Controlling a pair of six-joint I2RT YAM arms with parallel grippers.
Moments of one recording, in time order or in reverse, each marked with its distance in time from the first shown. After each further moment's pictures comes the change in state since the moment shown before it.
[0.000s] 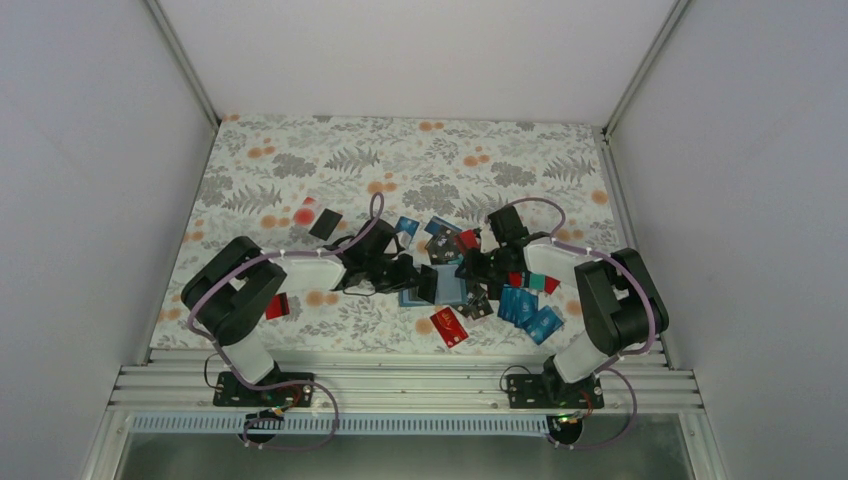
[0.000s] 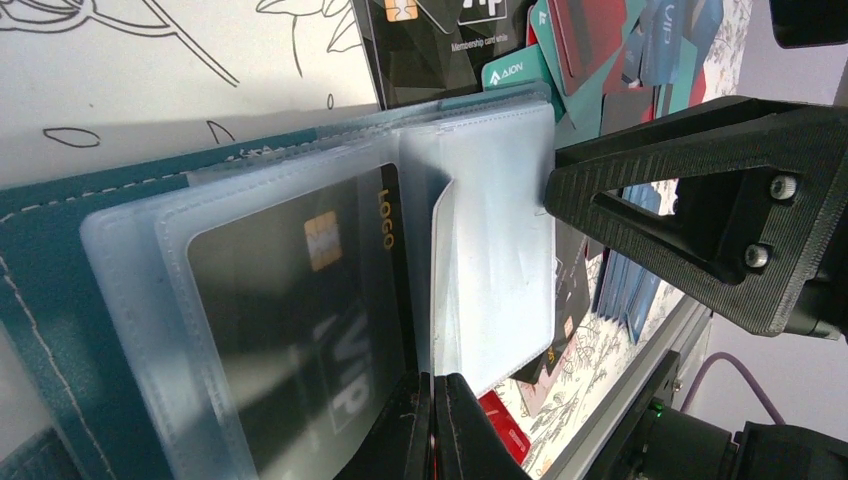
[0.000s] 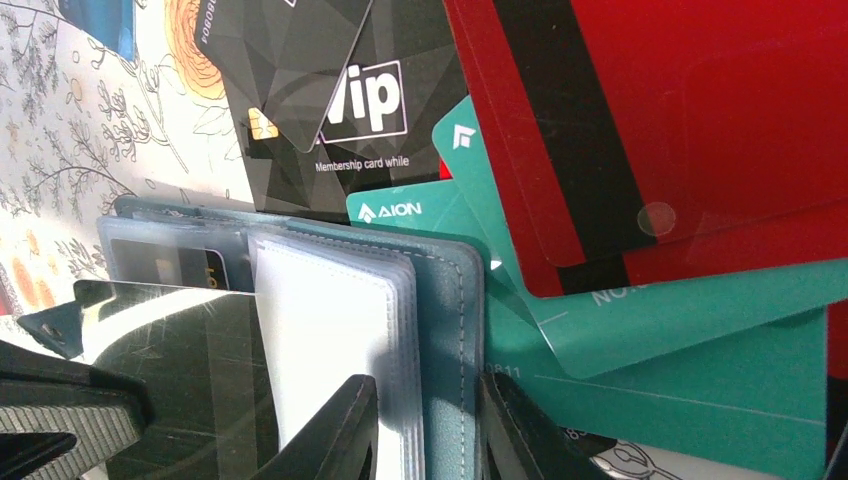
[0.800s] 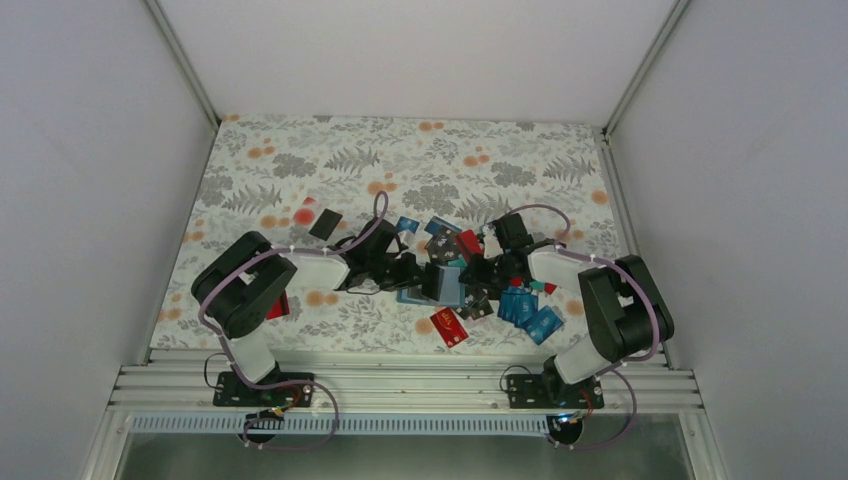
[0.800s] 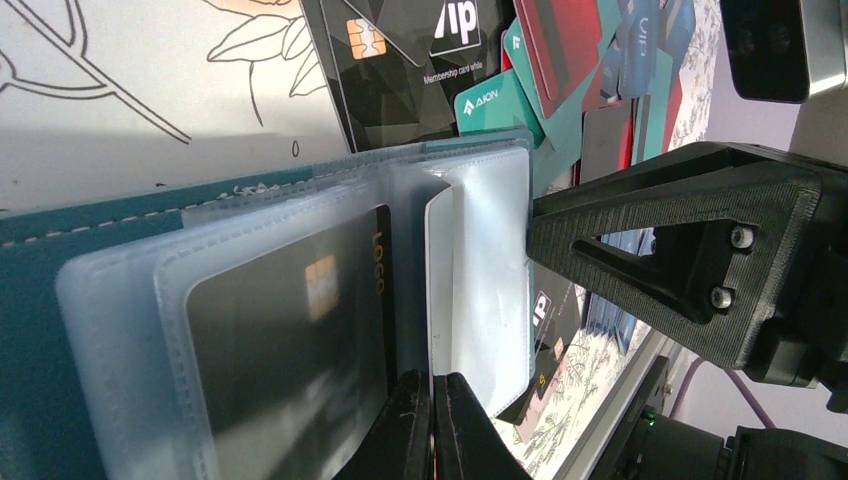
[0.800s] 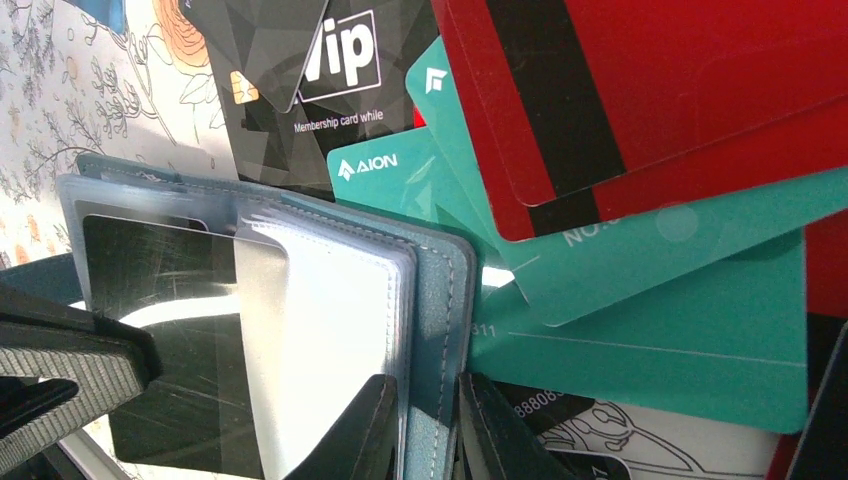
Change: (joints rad) left arm 0.003 0.056 0.001 0.106 0.023 0.003; right arm -0.006 -0.042 -0.076 0.051 -0.016 0.001
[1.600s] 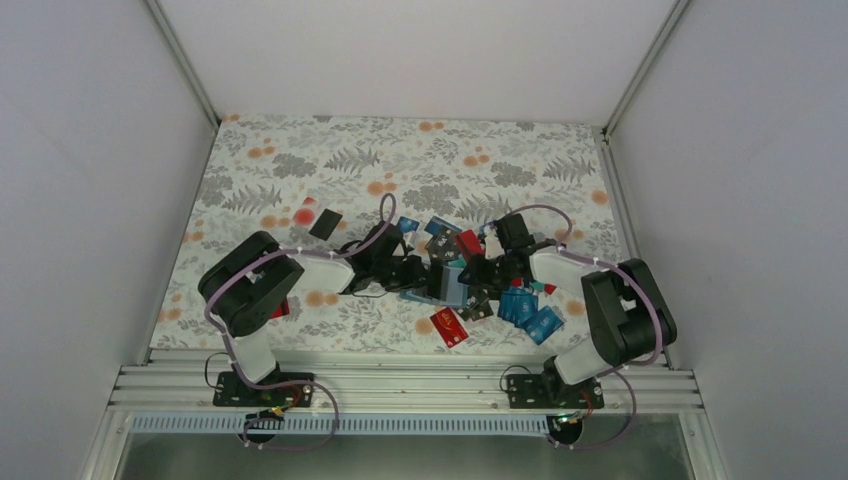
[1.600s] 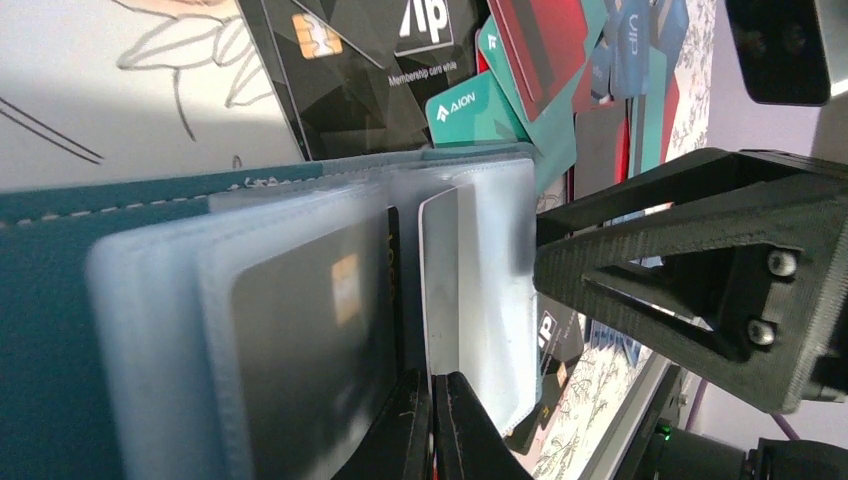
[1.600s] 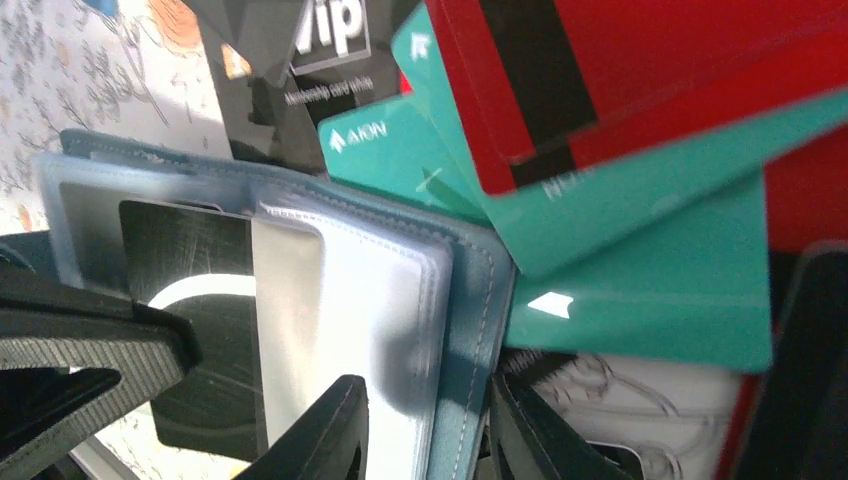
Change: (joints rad) left arm -0.041 0.031 -0.001 0.075 -0.049 -0.004; right arm -0.003 -0.026 -0.003 -0.024 0.002 -0.001
